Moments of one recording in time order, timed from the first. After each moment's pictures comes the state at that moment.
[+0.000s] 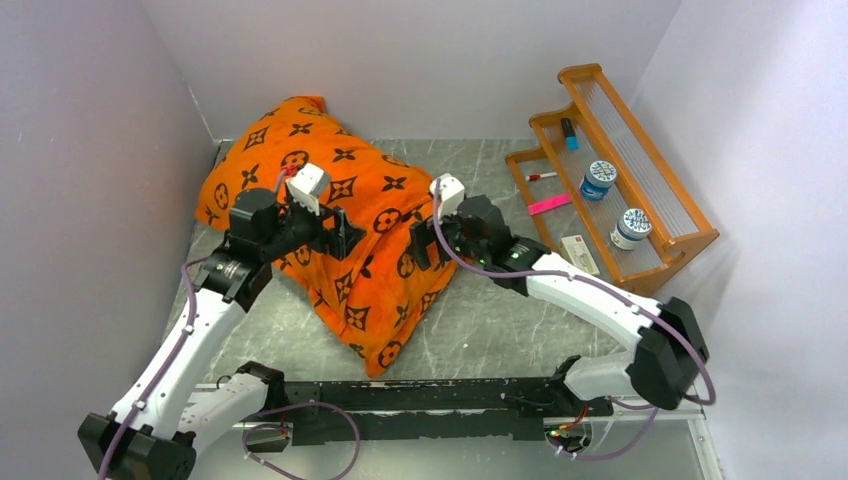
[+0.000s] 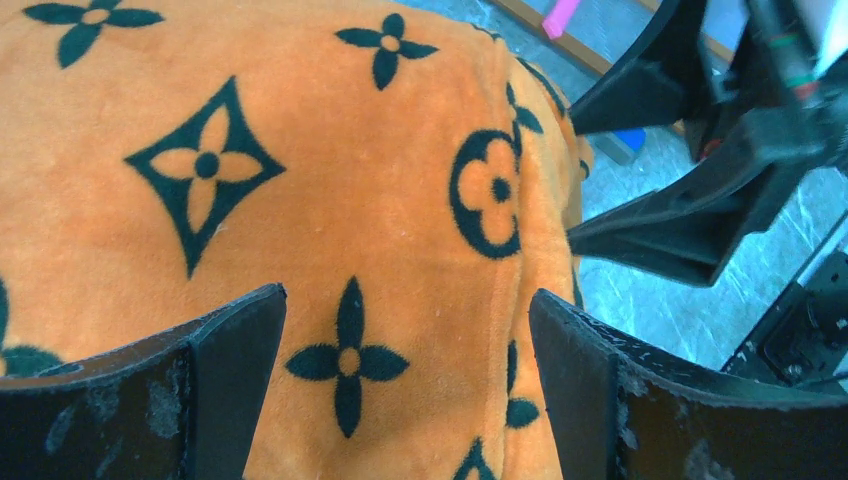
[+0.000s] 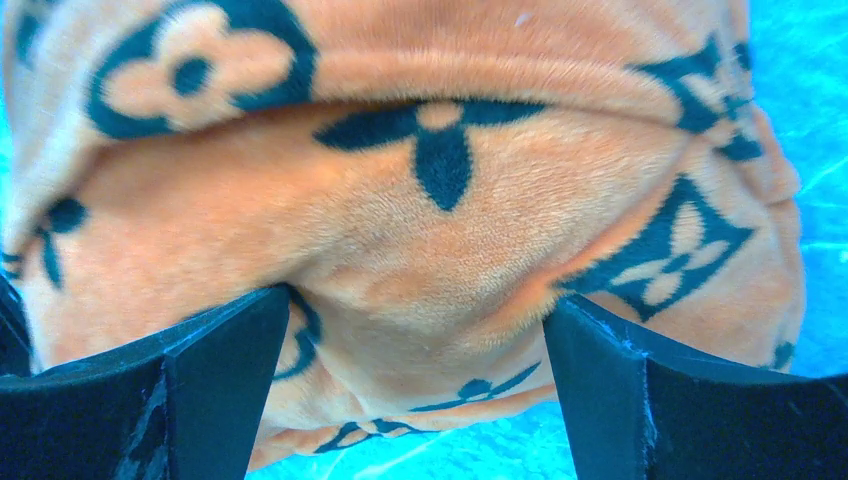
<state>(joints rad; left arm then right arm) -0.32 0.91 0.93 -0.32 0.38 -0.06 0.78 1.36 0.99 -0.11 -0.03 0.14</state>
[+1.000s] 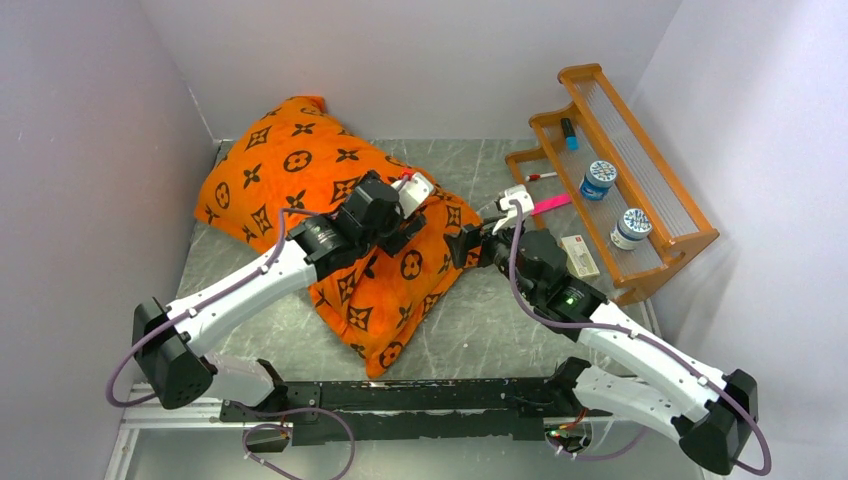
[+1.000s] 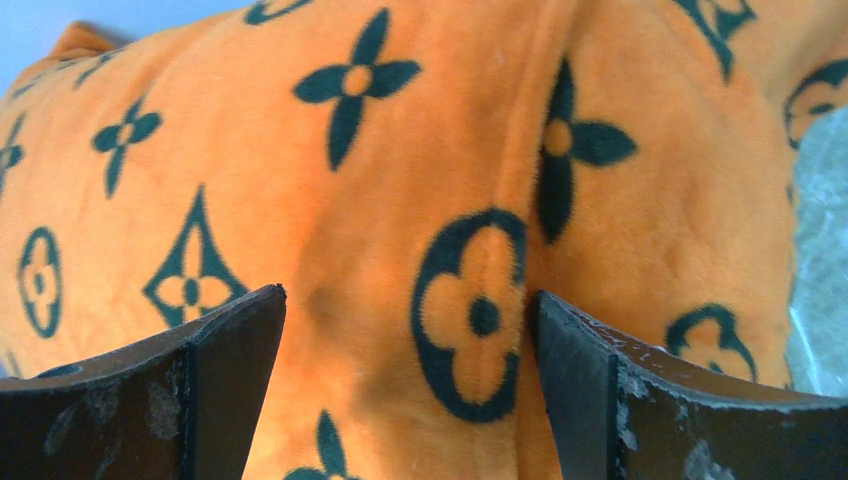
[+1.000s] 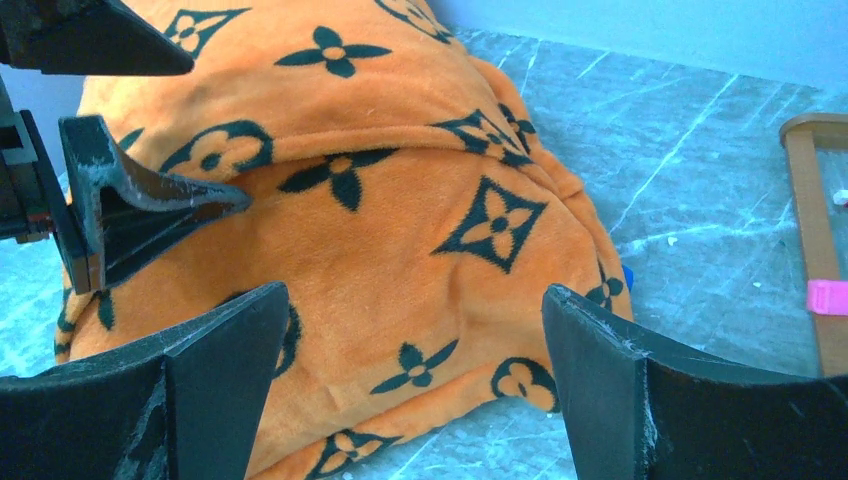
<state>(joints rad) -0.84 1.36 1.27 -0.50 -0.40 0.22 0.78 0.89 0.72 0.03 0.25 0.21</state>
